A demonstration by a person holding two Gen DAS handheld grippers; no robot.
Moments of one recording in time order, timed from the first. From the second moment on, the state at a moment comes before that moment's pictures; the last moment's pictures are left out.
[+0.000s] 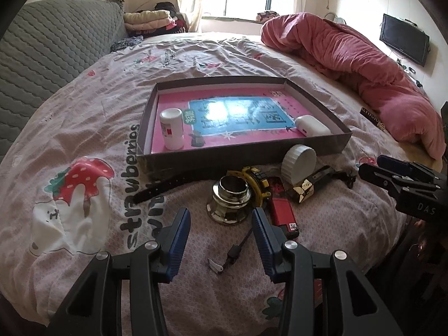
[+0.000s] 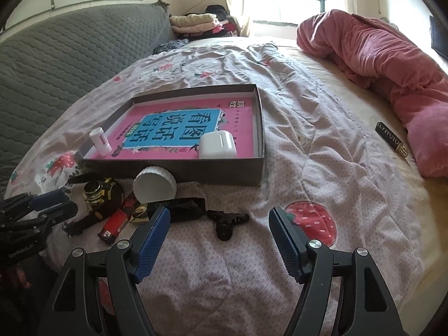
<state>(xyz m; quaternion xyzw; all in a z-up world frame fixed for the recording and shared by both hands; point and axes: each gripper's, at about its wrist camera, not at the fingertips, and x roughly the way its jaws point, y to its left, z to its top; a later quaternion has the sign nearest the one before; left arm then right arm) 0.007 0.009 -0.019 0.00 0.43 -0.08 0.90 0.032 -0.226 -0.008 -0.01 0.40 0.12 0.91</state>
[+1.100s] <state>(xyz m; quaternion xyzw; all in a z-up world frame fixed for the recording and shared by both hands) 0.041 0.006 -0.045 -0.01 0.44 -0.10 0.89 0.050 -0.228 -0.041 -0.02 0.45 0.08 0.89</state>
